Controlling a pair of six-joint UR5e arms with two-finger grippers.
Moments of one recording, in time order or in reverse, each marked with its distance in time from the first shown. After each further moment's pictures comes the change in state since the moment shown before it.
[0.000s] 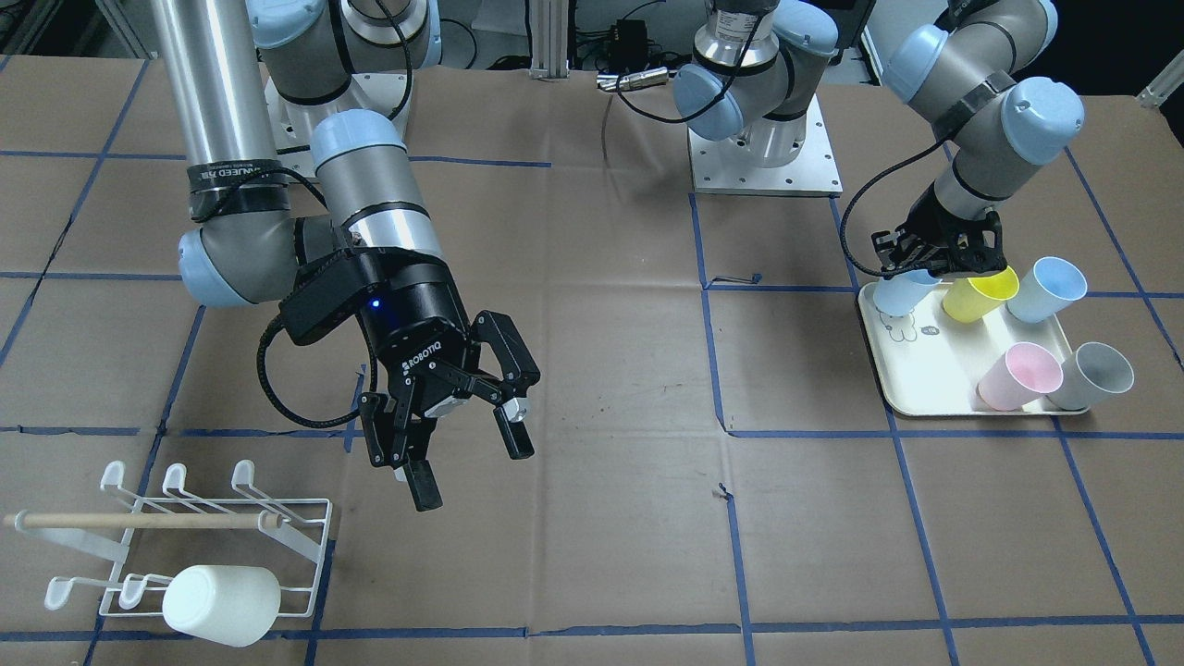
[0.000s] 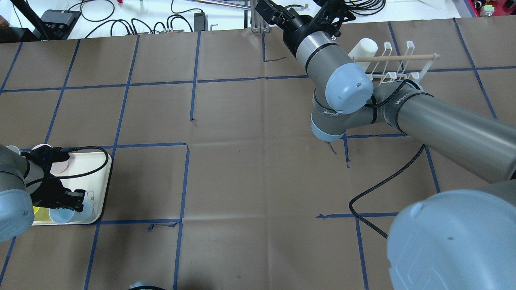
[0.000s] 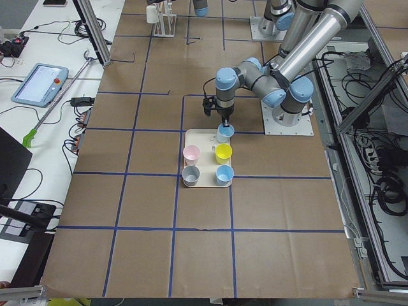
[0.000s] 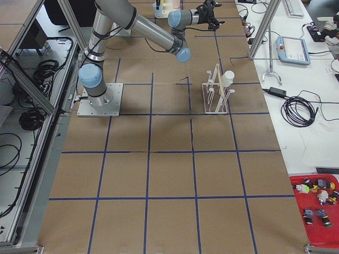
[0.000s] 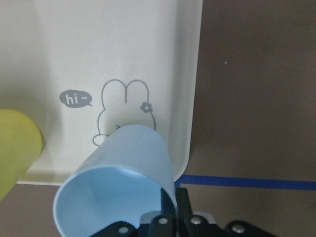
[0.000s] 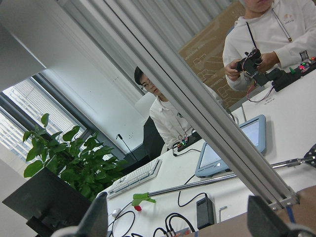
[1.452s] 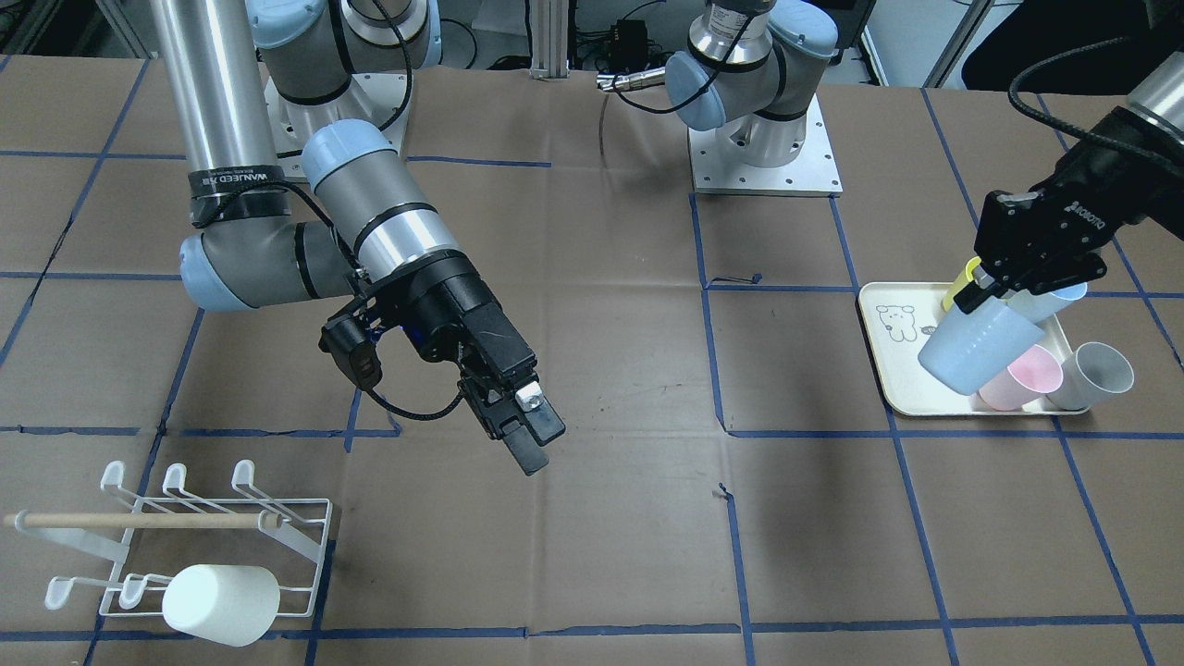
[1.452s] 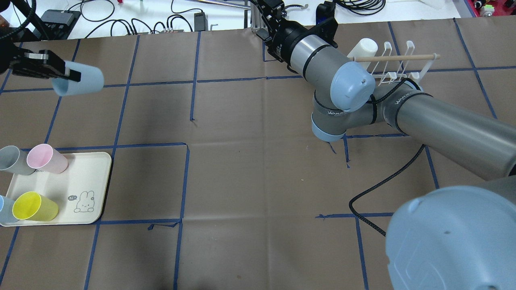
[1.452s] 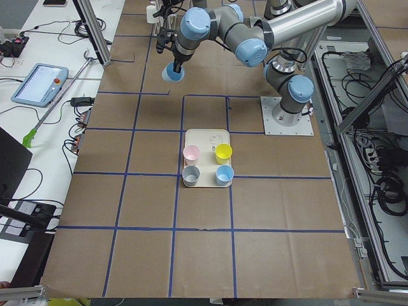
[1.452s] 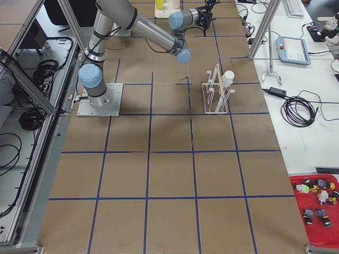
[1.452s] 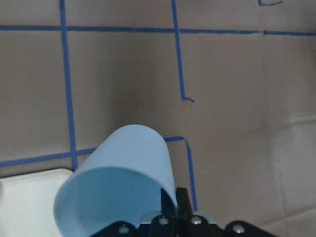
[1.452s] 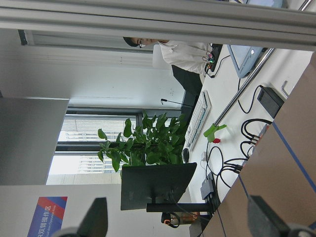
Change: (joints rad) left arm -0.159 -0.123 0.663 -0.403 -0.677 0.066; right arm -0.004 0.009 -0.001 0.008 0.234 0.713
